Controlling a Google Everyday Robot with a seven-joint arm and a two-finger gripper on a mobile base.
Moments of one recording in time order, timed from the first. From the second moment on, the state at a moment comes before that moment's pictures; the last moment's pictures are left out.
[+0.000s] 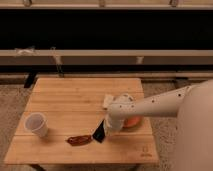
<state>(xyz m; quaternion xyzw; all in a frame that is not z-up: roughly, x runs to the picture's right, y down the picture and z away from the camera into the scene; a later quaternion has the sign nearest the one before) 0.009 0.244 0.798 -0.33 0.16 0.65 0.67</state>
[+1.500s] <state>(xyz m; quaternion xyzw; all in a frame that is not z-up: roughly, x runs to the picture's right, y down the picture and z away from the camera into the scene) -0.035 0.175 0.841 -0.33 0.13 0.63 0.69</state>
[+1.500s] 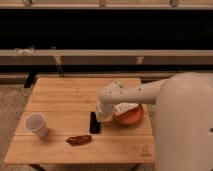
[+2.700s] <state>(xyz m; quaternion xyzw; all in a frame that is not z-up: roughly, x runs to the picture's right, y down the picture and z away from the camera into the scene) -0.050 0.239 0.768 -0.36 0.14 0.61 0.70</state>
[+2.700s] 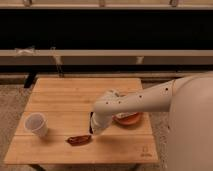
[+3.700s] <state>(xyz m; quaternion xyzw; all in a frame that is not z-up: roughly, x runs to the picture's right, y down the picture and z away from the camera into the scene) -0.054 0.266 0.791 -0.38 0.17 0.59 0.69</state>
